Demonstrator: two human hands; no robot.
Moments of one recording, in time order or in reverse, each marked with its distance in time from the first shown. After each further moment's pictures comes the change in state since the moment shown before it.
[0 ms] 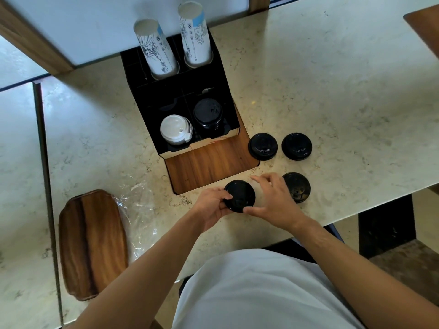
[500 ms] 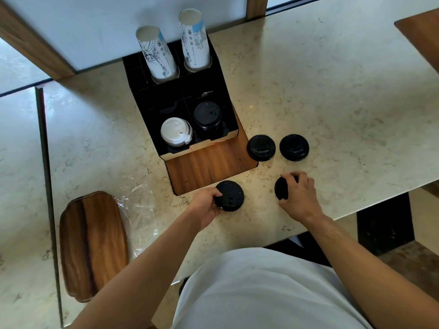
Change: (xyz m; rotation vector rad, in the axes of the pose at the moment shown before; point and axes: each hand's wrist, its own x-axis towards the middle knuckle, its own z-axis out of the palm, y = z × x) left_hand 0.005 0.000 -0.008 -0.137 0.142 -0.037; right_hand -0.001 0.048 -0.016 -0.131 0.116 0.248
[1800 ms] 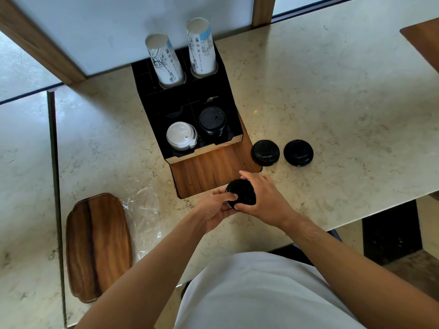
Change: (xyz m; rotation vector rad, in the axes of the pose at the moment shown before) left_hand -0.009 0.005 0.000 0.035 -0.225 0.062; right_hand -0.007 -0.079 0.002 0.263 -0.080 -0.435
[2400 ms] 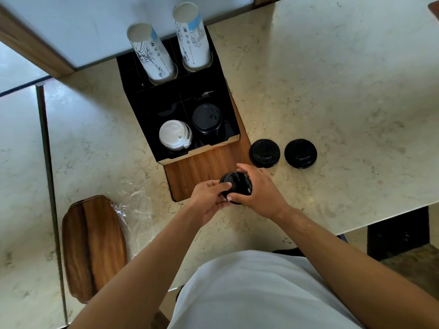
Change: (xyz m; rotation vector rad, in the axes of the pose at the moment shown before) left_hand 0.020 0.028 0.020 0.026 0.179 0.021; right_hand 0.039 0.016 -0.007 0.185 -0.014 0.097
